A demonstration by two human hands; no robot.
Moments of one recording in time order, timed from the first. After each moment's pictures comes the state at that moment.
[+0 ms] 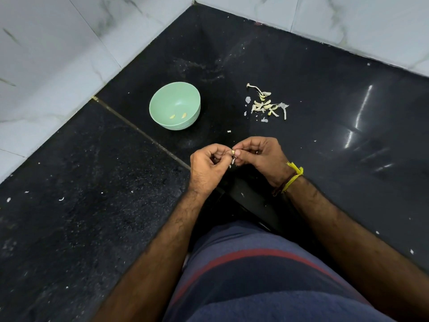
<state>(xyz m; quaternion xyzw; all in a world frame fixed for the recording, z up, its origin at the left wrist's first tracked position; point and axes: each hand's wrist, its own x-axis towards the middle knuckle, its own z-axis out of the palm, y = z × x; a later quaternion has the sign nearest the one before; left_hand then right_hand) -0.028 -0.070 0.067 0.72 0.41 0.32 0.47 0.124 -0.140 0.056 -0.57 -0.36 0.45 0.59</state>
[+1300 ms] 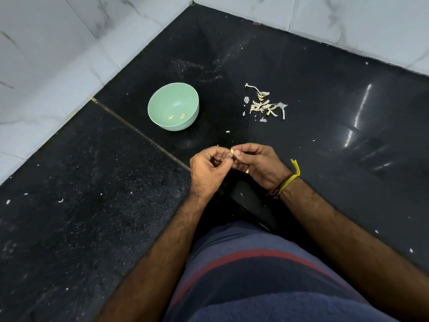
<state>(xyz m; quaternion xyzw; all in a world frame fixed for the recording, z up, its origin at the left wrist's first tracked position) -0.024 -0.077 0.063 0.69 0.42 0.34 0.49 0.113 -0.139 0.056 -0.46 -0.13 0.60 0.64</state>
